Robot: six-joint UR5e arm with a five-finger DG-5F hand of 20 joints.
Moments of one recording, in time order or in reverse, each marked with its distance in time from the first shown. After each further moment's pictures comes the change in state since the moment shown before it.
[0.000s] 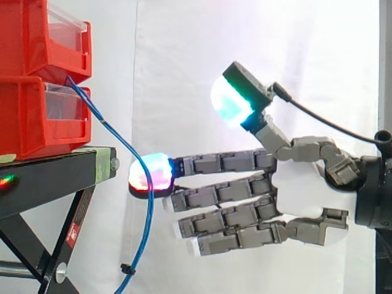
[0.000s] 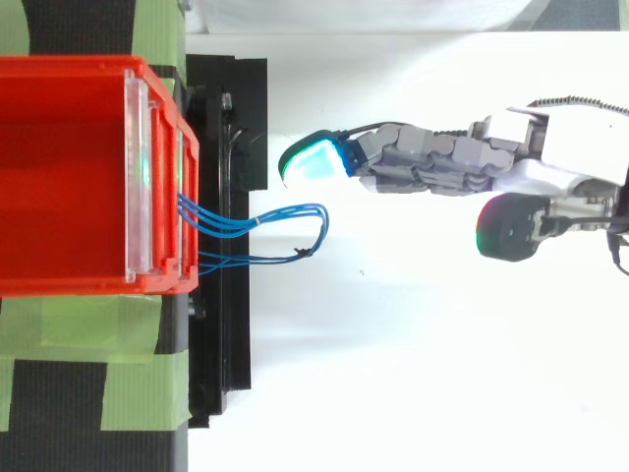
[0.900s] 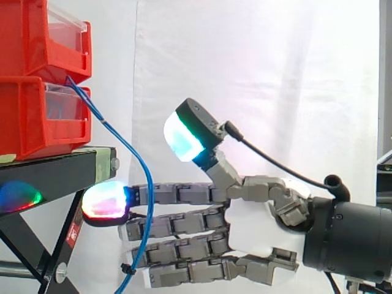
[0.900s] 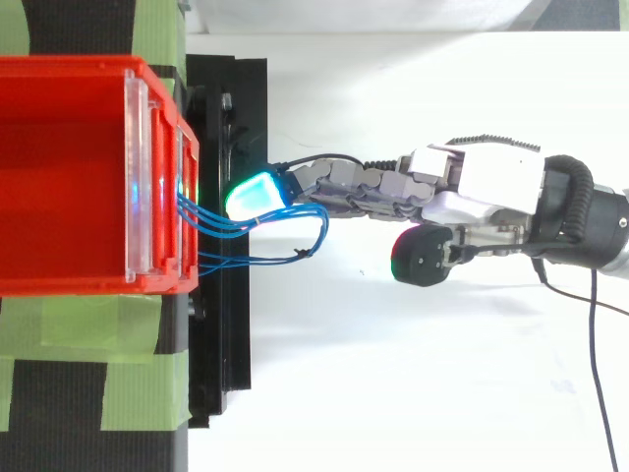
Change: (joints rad) arm 0.004 -0.169 0.111 0.105 -0.005 0.019
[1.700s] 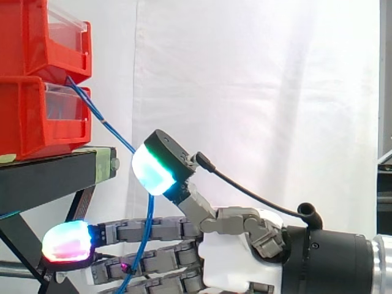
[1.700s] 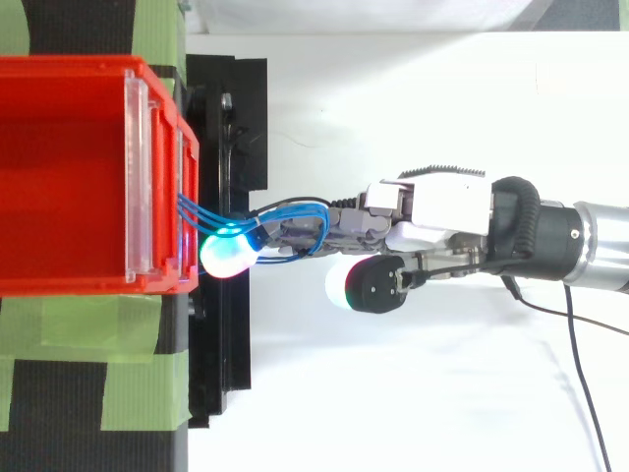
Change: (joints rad) arm -0.010 -0.074 0.079 -0.064 -0.108 0.097
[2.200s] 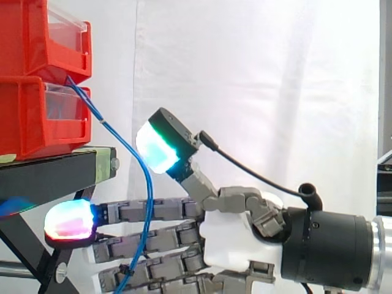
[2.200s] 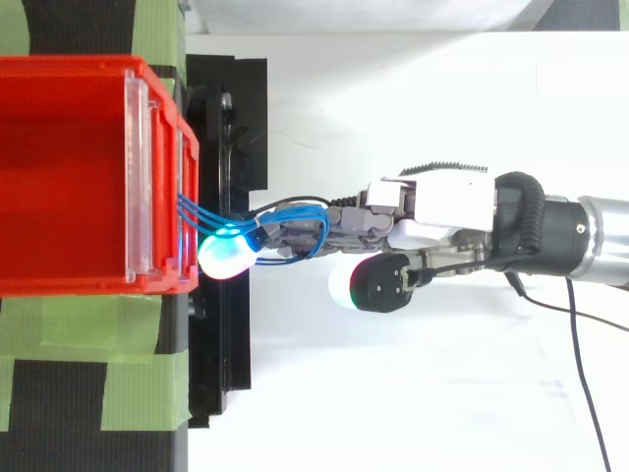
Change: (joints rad) arm -0.013 0.029 -0.001 -0.011 -0.021 -0.002
